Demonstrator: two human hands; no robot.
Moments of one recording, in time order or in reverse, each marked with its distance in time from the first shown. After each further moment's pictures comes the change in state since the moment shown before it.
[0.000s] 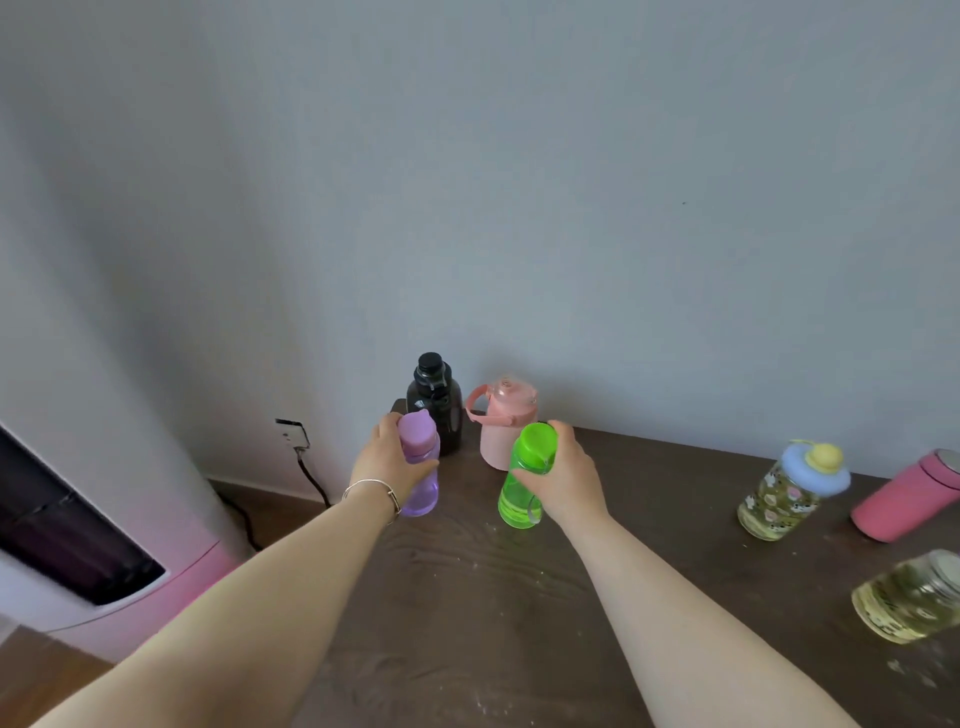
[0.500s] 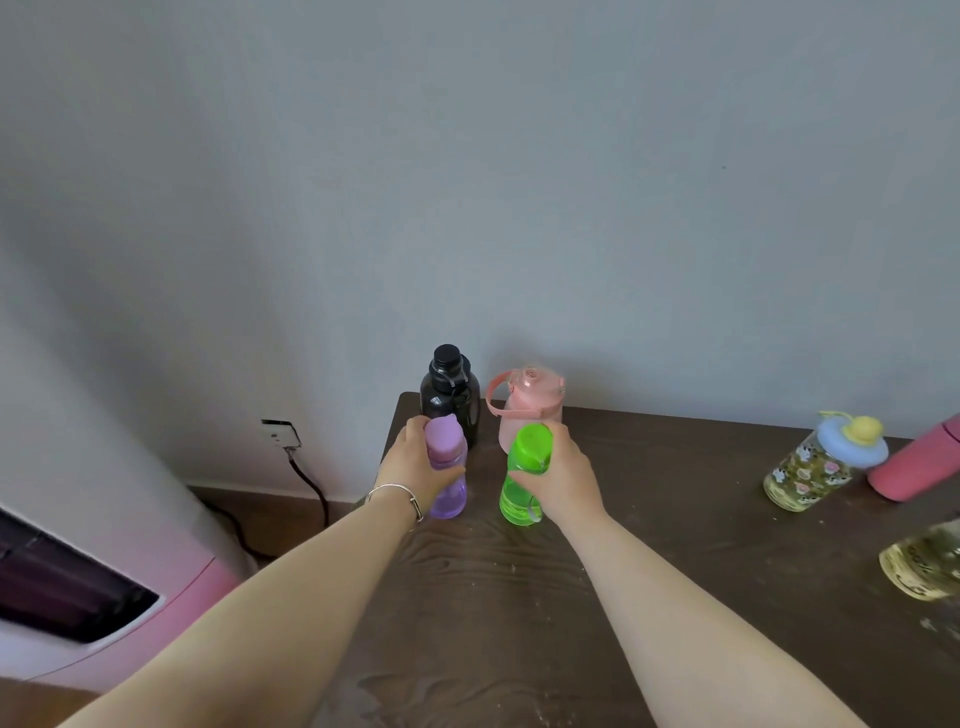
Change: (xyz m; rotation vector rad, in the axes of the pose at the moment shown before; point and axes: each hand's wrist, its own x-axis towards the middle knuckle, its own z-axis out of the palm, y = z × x) left_hand 0.051 -0.038 0.008 -0.018 -0.165 0.103; right_hand 0.024 -0.012 0.076 -0.065 0.018 0.107
